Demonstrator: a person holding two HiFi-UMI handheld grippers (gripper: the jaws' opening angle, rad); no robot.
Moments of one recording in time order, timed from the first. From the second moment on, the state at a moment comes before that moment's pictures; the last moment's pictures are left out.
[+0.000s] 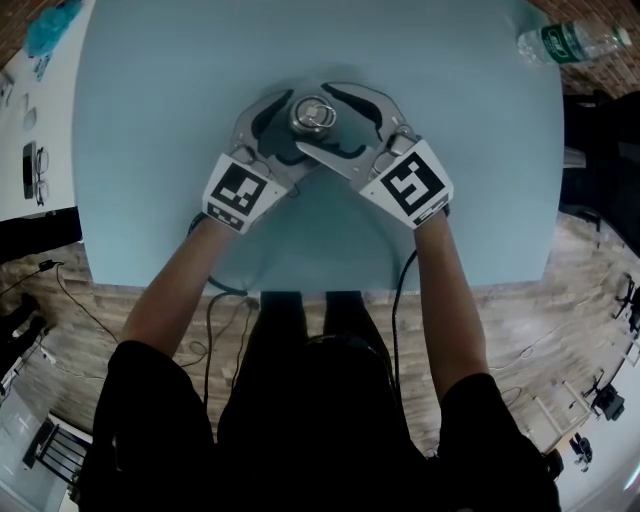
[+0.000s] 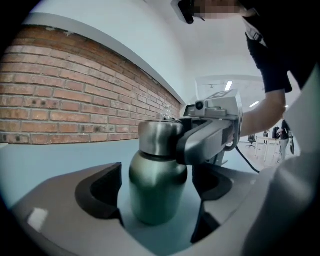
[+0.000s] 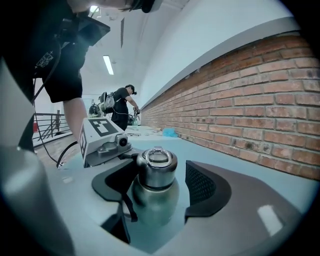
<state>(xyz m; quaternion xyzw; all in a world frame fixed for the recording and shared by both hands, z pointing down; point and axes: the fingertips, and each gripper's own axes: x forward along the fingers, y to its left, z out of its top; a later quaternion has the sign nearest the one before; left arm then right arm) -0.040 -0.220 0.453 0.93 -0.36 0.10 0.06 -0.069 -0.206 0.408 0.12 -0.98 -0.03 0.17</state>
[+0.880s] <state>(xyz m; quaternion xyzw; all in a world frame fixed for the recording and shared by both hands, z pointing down) -0.045 -0.223 0.447 0.86 -0.50 0.05 0.08 -0.064 -0.211 0.406 0.31 -0.94 0.01 0.15</state>
